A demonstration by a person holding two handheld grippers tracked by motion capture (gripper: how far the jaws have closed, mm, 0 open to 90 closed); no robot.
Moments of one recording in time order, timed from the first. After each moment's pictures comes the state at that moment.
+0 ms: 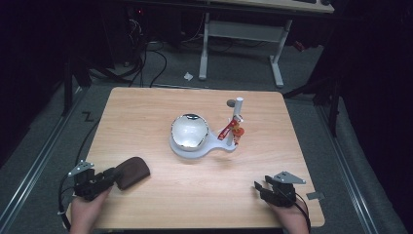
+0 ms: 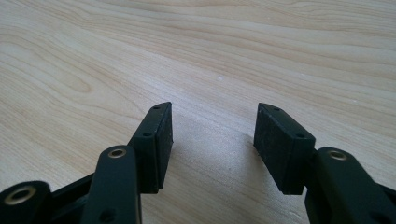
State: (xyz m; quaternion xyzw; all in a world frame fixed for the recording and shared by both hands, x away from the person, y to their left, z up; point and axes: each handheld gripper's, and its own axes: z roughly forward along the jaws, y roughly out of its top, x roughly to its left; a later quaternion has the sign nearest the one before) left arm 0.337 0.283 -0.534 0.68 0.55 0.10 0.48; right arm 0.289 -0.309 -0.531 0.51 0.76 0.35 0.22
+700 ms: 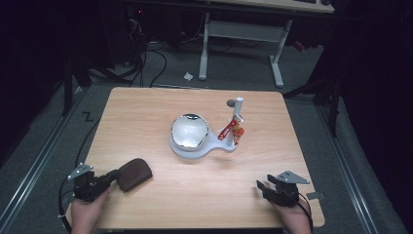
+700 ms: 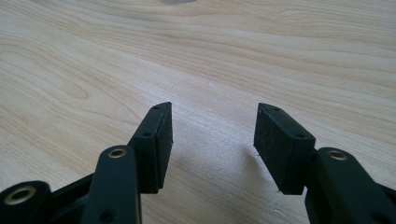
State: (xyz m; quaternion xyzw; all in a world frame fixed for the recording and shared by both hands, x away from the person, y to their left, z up) left arm 0.330 0.279 -0.533 0.68 0.55 0.12 0.47; right arm 0.288 -0.317 -0.527 0.51 0.75 0.36 0.22
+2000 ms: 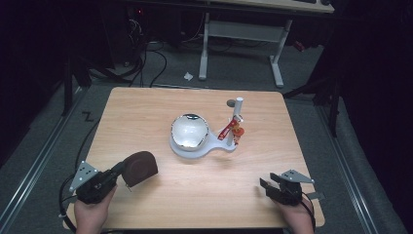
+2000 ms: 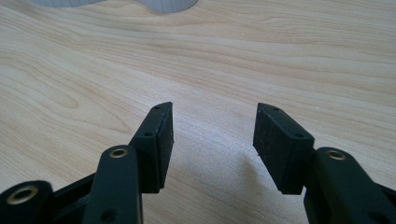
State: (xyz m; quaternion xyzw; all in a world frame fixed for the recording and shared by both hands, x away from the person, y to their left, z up) left arm 0.300 0.238 -0.477 0.68 0.44 0.23 0.53; right arm 0.290 -0.326 -0.525 0.51 0.74 0.37 0.23
